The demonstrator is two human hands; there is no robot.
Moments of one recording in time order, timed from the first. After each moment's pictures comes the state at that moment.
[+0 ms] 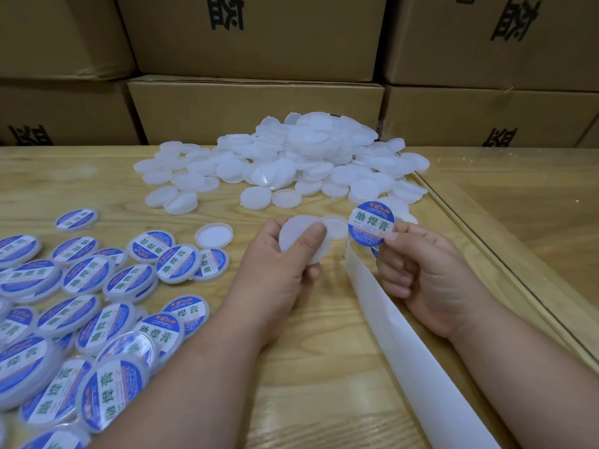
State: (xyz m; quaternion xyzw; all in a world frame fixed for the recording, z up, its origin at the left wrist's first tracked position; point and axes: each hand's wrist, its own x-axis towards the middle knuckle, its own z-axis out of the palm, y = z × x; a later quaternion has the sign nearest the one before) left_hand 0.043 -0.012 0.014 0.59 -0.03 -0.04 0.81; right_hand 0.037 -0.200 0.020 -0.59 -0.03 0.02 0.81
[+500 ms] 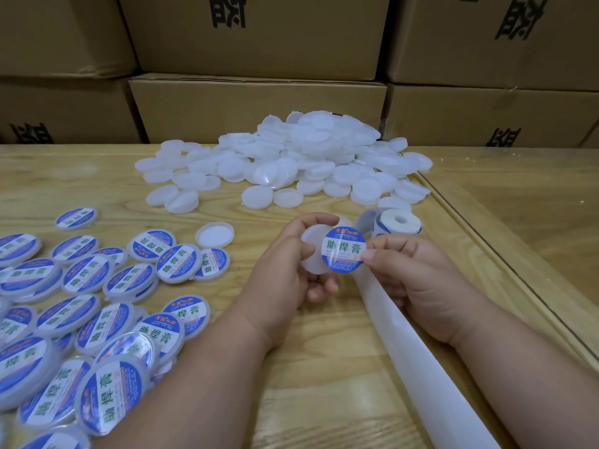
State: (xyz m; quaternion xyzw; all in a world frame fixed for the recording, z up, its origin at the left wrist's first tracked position) left_hand 0.046 -0.017 0.013 0.57 -0.09 -0.10 0.81; right_hand 0.036 -0.195 0.019 -0.70 -0.07 0.07 0.71
